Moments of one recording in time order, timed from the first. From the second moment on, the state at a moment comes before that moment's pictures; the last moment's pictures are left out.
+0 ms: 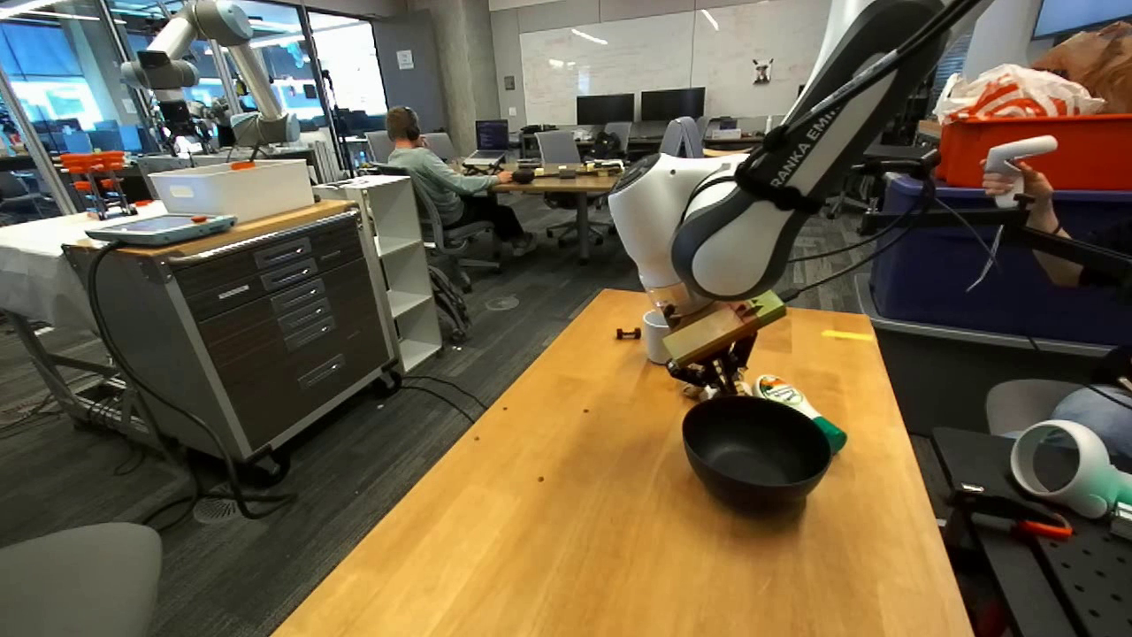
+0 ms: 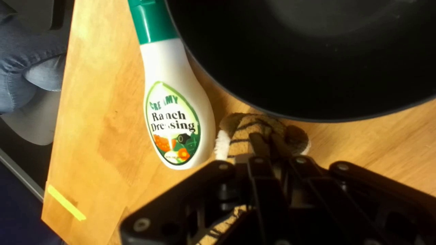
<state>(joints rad) -0.01 0.50 -0.20 -2.05 -0.33 2.25 1.05</state>
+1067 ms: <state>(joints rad) -0.08 0.50 -0.20 -1.90 -0.01 2.18 0.88</state>
